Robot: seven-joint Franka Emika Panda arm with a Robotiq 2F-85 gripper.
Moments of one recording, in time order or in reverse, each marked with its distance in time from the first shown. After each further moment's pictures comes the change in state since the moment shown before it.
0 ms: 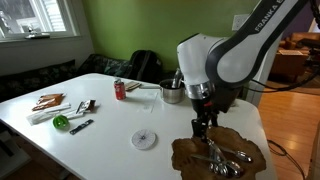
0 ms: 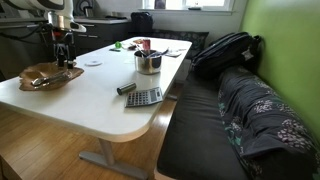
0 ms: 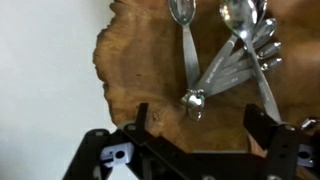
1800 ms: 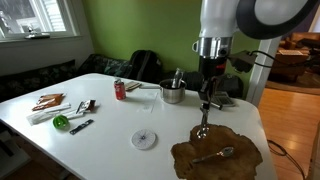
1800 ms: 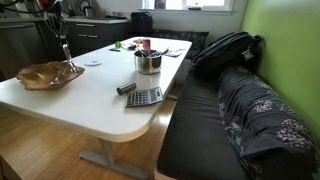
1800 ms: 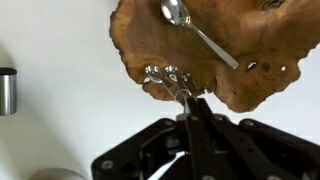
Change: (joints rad) arm -0.027 -0.363 0.012 -0.176 0.127 0.103 -0.221
